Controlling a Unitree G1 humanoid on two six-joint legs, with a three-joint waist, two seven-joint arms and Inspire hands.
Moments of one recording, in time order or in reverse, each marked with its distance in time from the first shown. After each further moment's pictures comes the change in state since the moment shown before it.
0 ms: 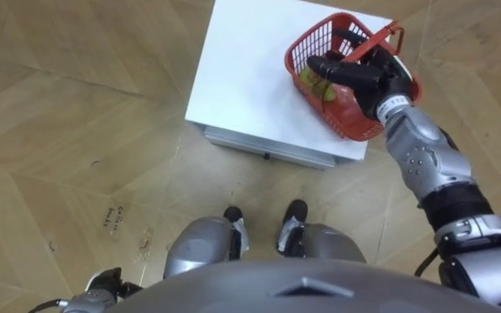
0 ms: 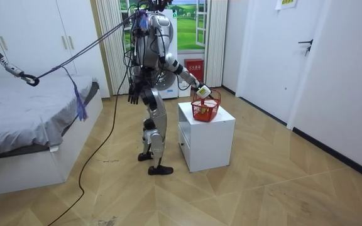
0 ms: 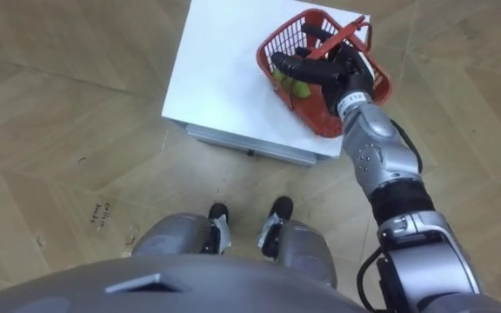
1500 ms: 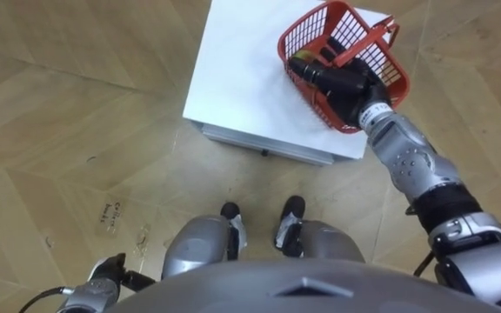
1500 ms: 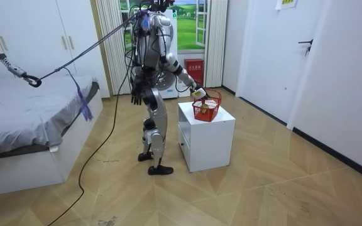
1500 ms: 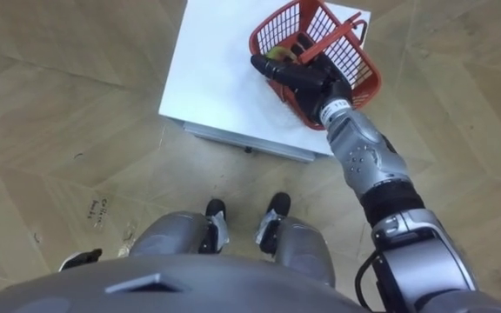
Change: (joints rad) left arm 0.002 0.002 -0.019 -0.067 0.001 0.002 -0.003; right arm 0.014 0.004 0.076 0.056 0.252 -0.009 0.132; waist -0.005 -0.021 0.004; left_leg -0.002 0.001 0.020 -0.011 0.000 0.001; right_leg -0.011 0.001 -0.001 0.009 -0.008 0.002
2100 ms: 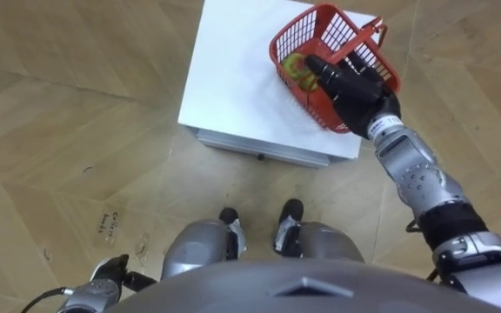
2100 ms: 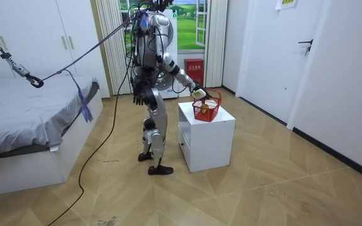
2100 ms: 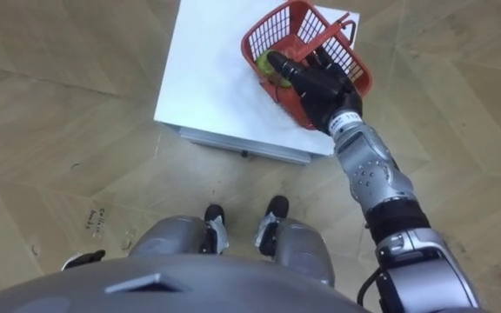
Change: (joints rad) left arm 0.000 -0.001 0.001 -0.002 -0.002 0.001 -0.023; right arm 0.080 -0.001 -0.040 -0.042 0.109 -0.031 0.022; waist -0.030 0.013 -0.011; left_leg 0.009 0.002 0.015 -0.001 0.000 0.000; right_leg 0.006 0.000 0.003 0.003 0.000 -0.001
